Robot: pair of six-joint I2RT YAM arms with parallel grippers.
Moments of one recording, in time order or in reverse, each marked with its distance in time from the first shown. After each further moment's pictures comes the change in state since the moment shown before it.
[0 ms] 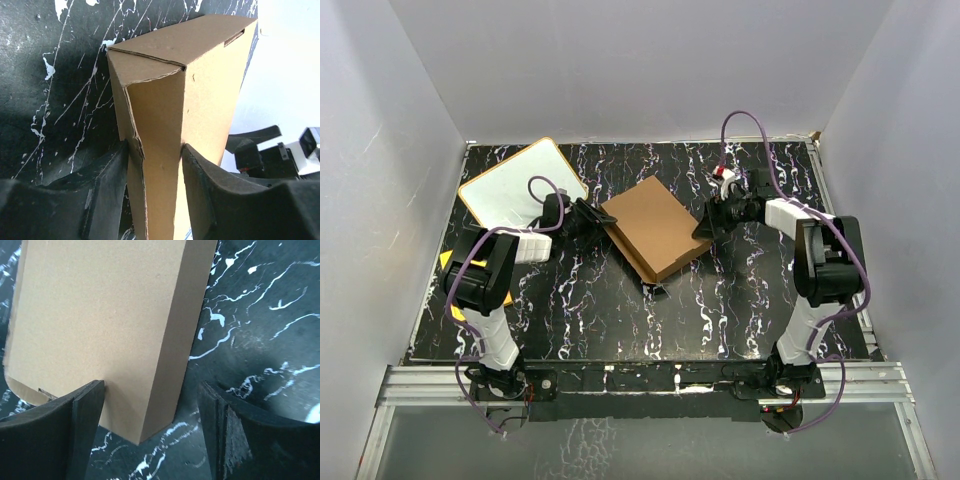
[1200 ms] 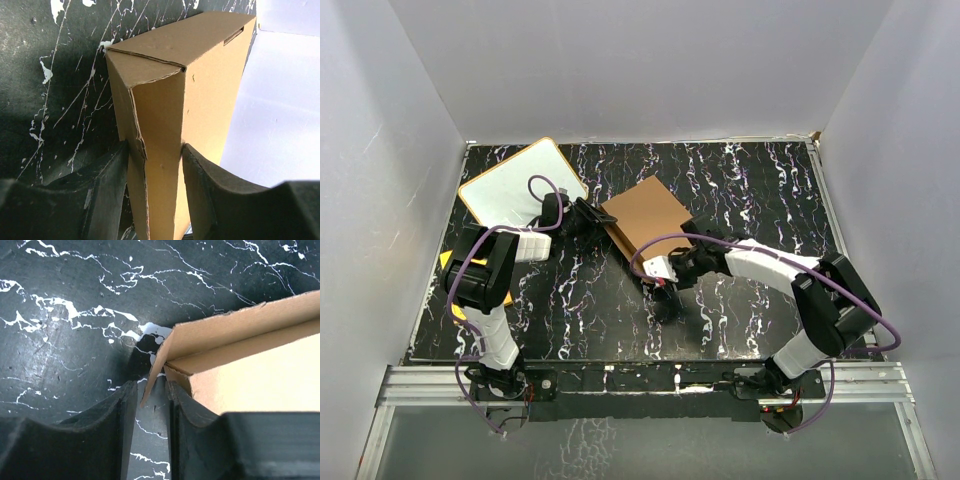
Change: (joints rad) left arm 0.005 0.016 0.009 0.008 0.036 0.008; right arm 0.534 -0.322 -0.282 -0.150 0.198 -1.019
